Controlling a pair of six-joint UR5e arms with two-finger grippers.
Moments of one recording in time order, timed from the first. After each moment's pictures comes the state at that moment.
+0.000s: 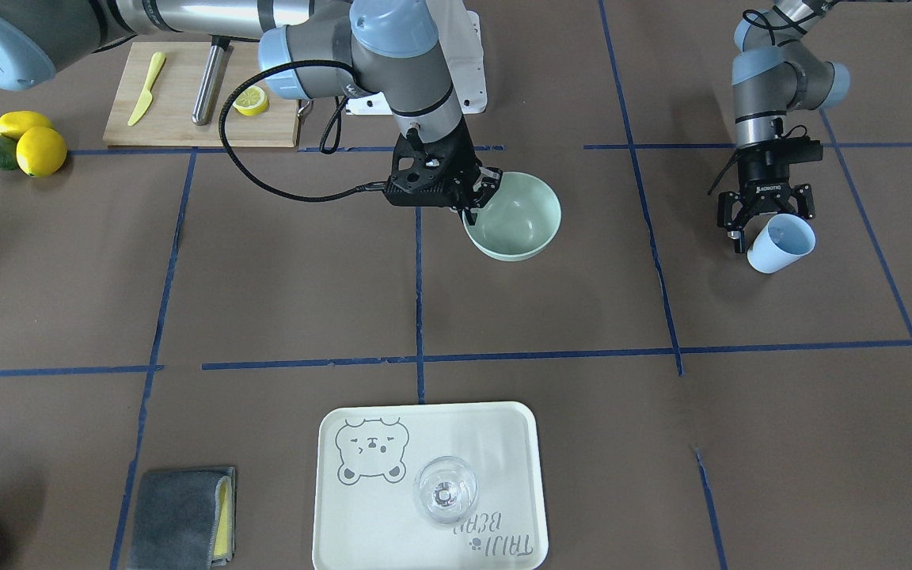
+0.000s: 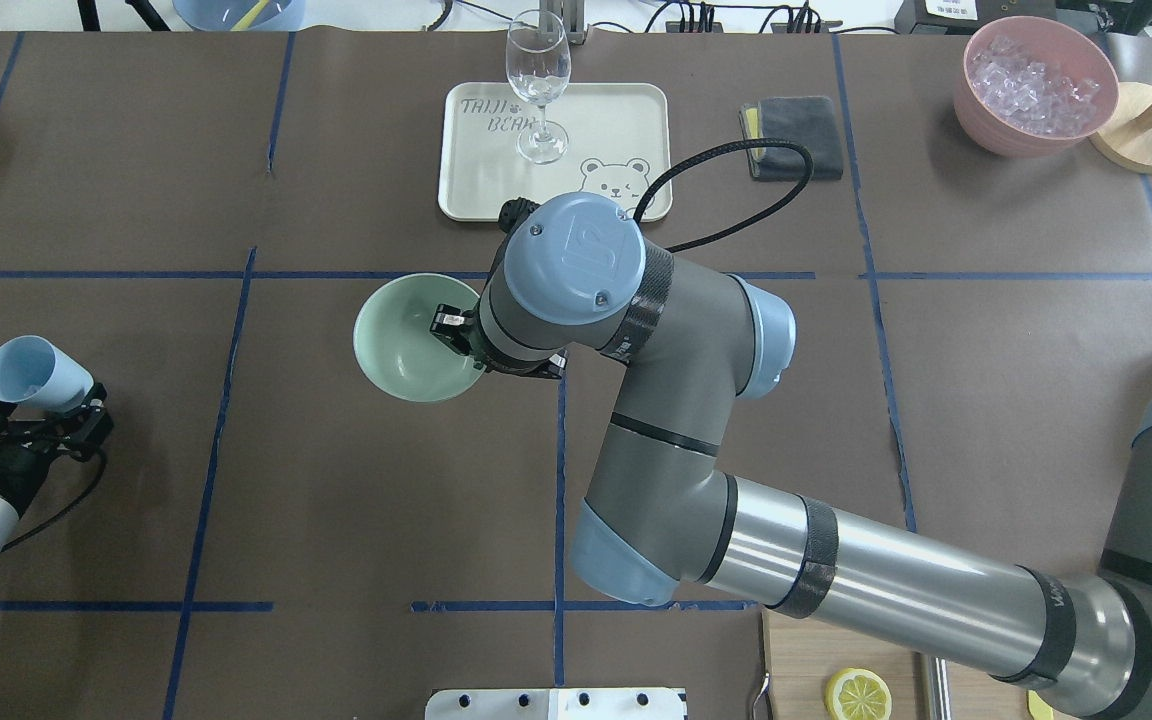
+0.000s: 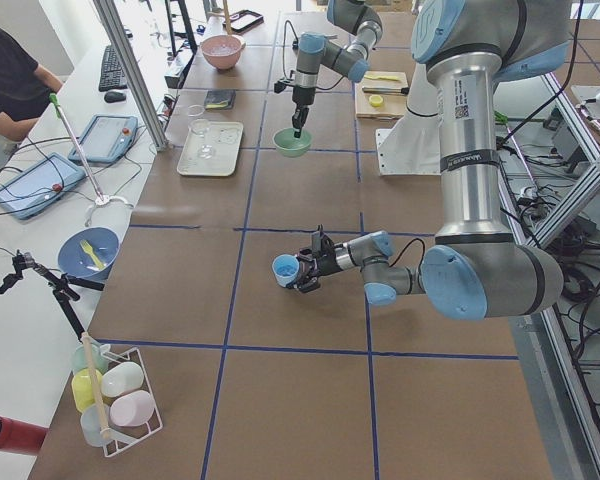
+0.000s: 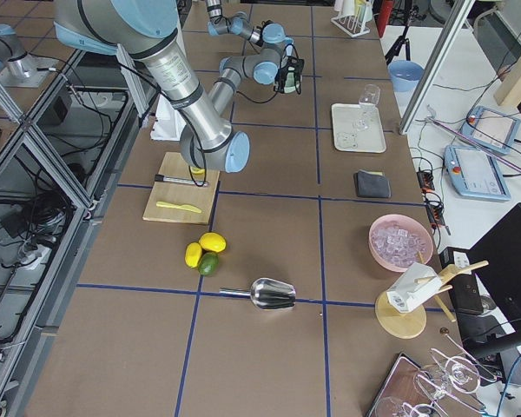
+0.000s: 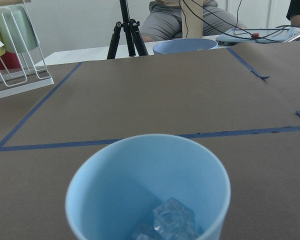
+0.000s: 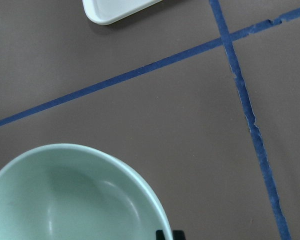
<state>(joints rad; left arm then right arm) -0.27 -1.35 -1.51 -2.77 -0.68 -1.30 0.46 -0.72 1.56 -1.36 1.82 1.60</state>
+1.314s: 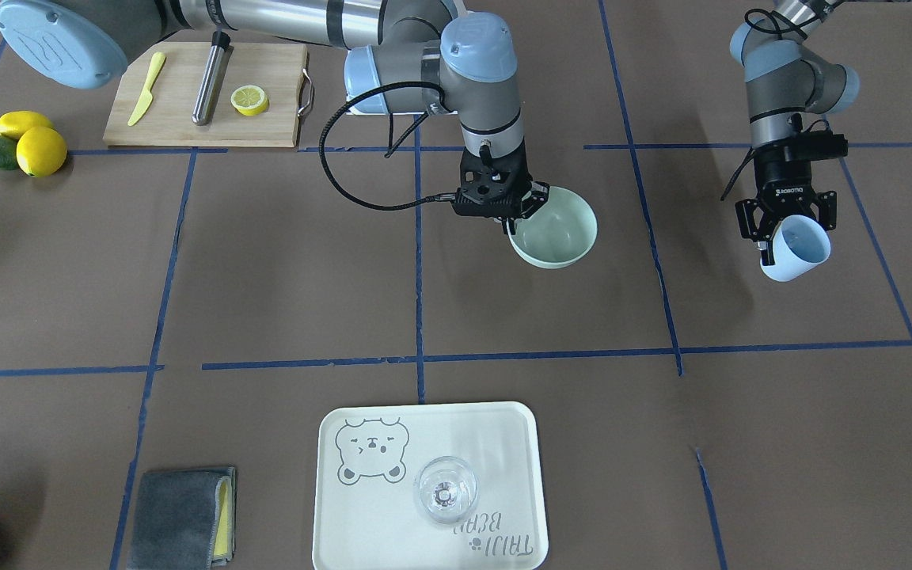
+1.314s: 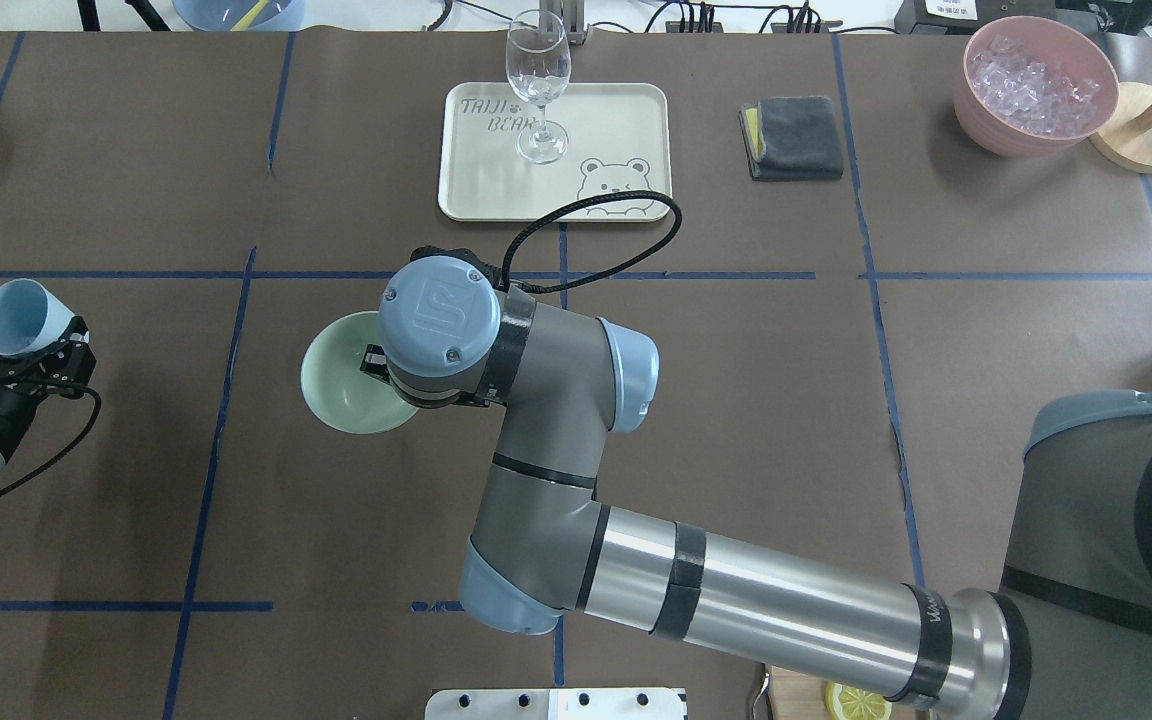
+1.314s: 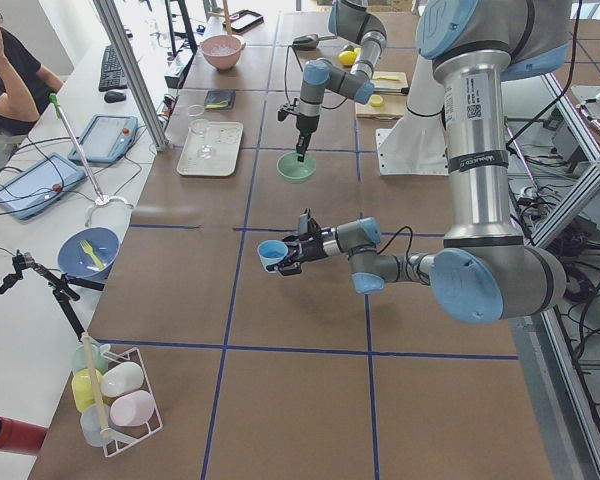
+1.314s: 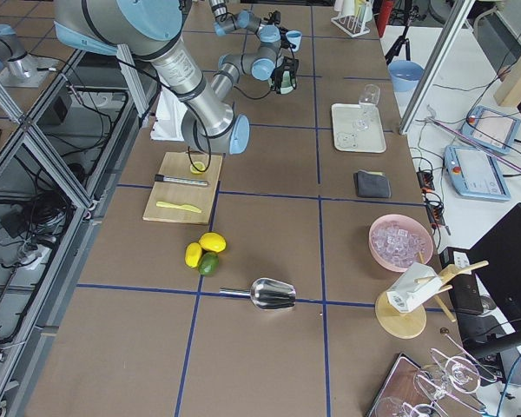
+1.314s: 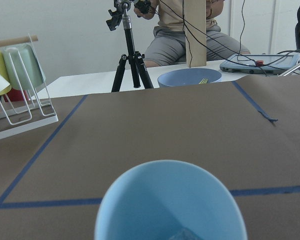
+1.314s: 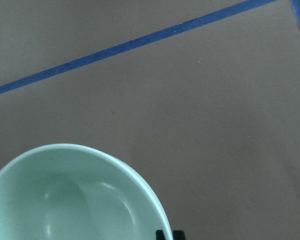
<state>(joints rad) -0.41 -1.37 -1.62 -2.81 -0.72 -1.09 0.38 -0.54 1.27 -1.31 1.73 1.59</state>
